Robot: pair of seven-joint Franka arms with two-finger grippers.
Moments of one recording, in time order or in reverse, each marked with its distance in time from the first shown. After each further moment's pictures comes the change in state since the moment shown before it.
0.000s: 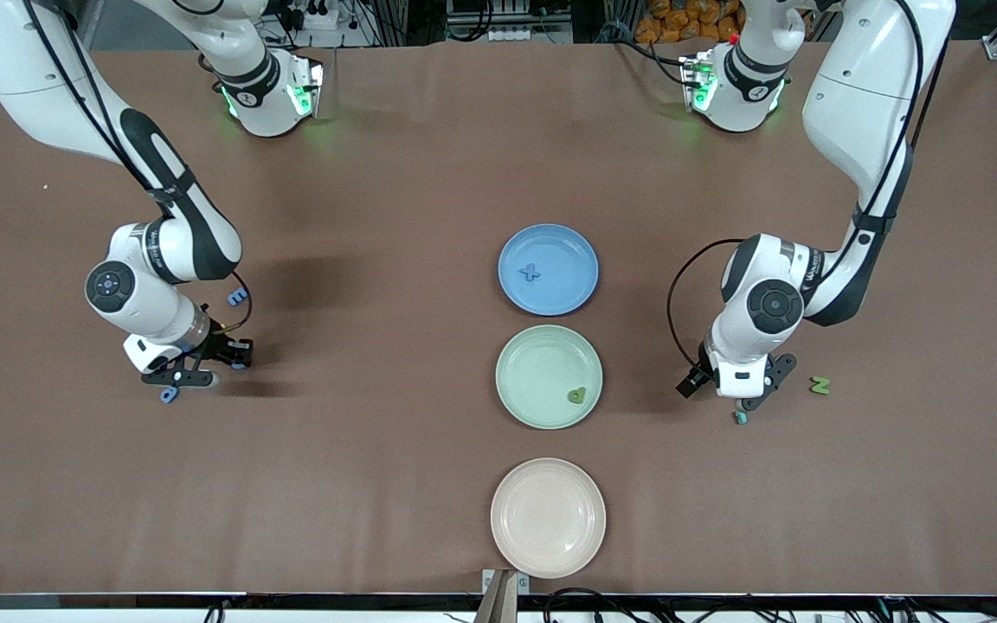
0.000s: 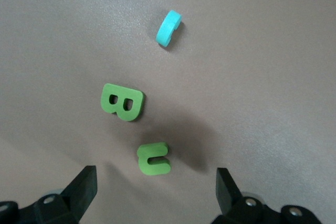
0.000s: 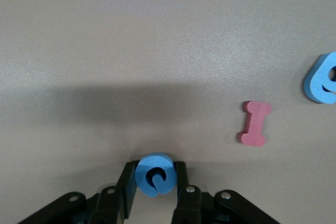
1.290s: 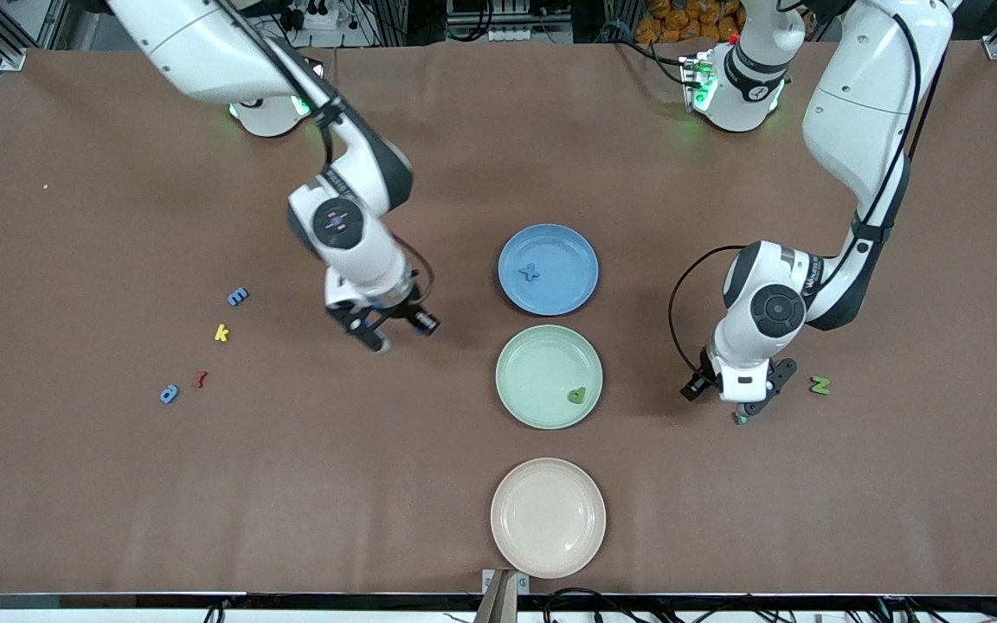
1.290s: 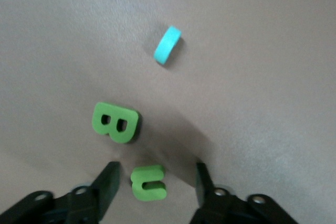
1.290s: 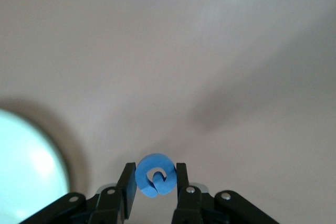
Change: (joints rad) left arm 0.020 0.035 0.001 0.010 0.000 0.057 0.000; right arm 0.485 -0.005 0.158 0.230 -0.003 -0.176 1.247
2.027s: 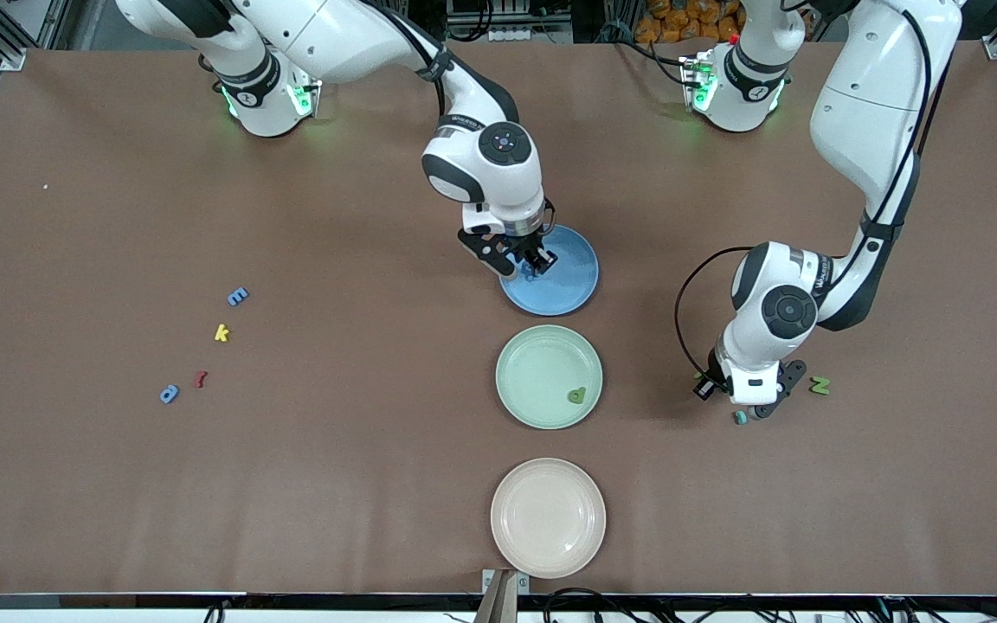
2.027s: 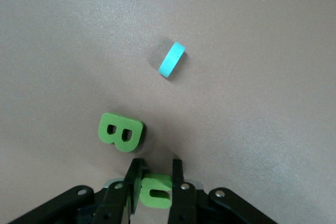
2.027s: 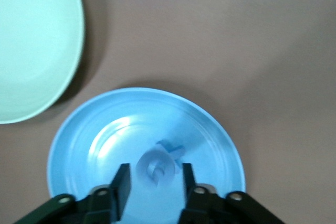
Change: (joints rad) left arm 0.014 -0.007 -0.001 0.004 0.000 -0.004 0.000; right arm 0.337 0.165 -0.002 0.213 -0.145 -0.064 0.462
